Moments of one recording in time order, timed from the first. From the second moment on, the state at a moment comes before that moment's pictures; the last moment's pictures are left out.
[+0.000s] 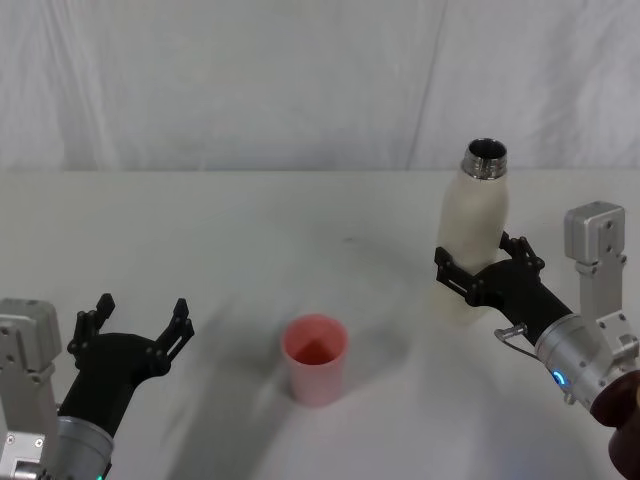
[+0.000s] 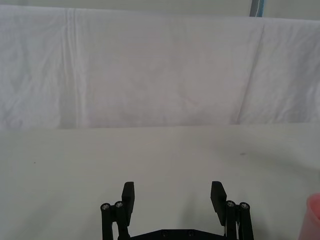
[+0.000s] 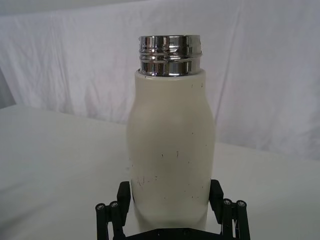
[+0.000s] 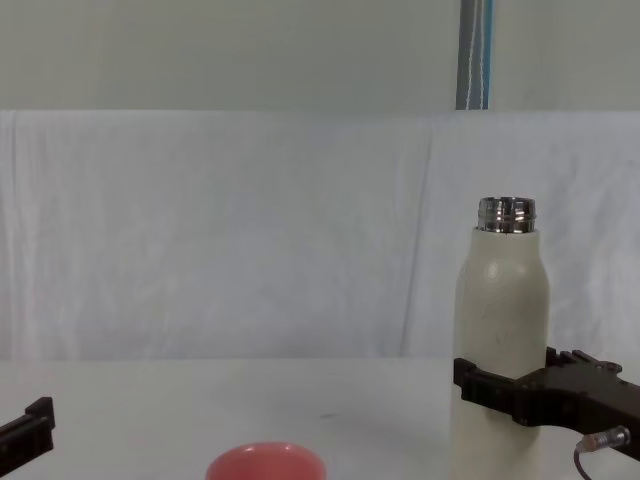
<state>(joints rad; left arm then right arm) 0.27 0.24 0.04 -1.85 -0.25 -0.02 -0.02 0.21 0.17 -0.25 -1.40 0.21 -0.02 0.27</state>
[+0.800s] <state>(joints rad) 0.27 0.24 0.04 -1.85 -0.25 -0.02 -0.02 0.18 0.20 -0.25 -1.43 0.24 -0.03 0.28</state>
